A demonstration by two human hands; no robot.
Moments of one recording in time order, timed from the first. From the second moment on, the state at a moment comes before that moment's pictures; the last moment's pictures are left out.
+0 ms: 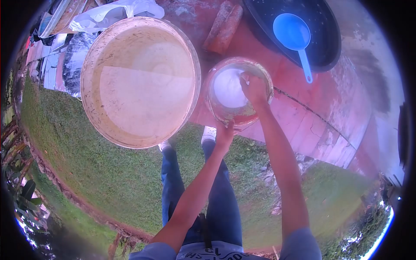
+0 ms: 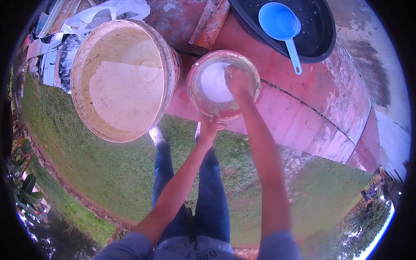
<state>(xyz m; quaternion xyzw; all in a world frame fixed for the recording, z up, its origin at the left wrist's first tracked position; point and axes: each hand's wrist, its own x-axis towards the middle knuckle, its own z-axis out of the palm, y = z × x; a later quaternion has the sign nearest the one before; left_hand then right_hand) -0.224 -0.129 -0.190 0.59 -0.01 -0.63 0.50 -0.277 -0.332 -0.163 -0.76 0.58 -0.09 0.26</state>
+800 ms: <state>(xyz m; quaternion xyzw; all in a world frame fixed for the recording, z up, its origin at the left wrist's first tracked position) -0.183 -0.148 -0.150 0.67 -0.04 -0.52 0.52 -0.316 -0.305 -0.098 -0.74 0.53 0.00 0.41</state>
